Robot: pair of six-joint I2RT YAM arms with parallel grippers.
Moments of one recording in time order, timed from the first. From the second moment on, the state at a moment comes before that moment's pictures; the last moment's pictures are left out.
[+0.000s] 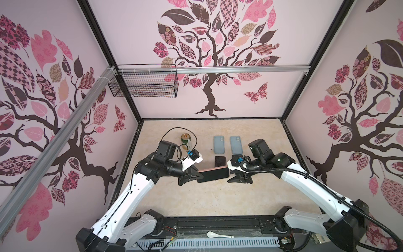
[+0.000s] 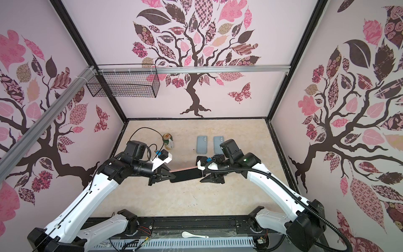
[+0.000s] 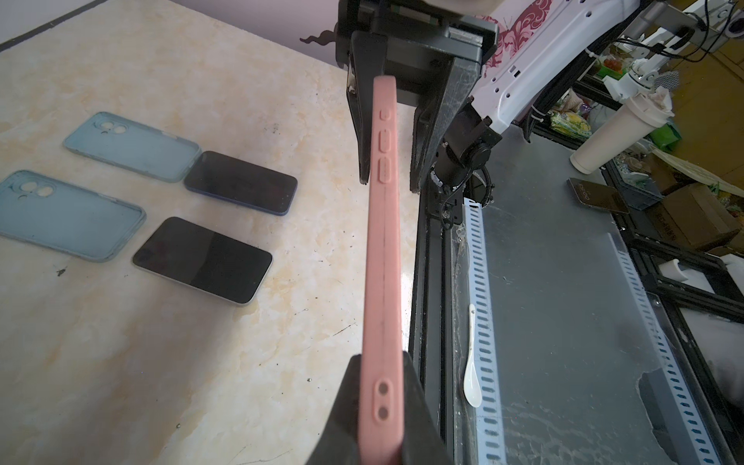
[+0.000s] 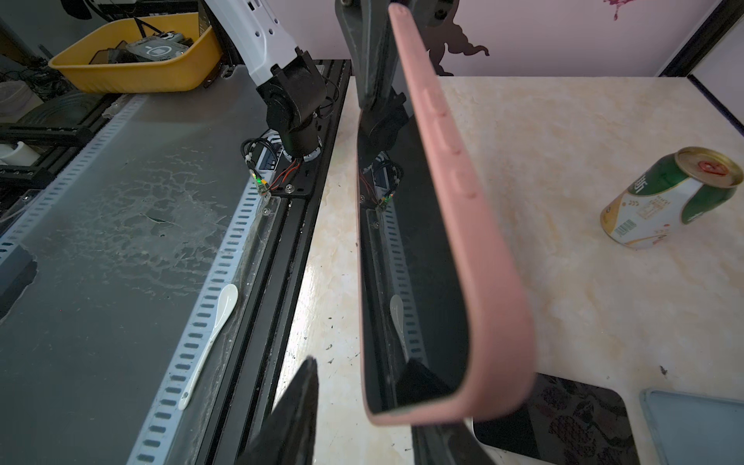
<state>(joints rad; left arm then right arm) -0.43 1.04 1.05 -0.93 0.91 0.53 0.58 1.17 1.02 -0.77 -0.90 -0.79</state>
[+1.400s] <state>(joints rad) -0.43 1.07 1.11 -0.99 0.91 0.55 0.60 1.19 1.03 -0.79 -0.90 -0.81</state>
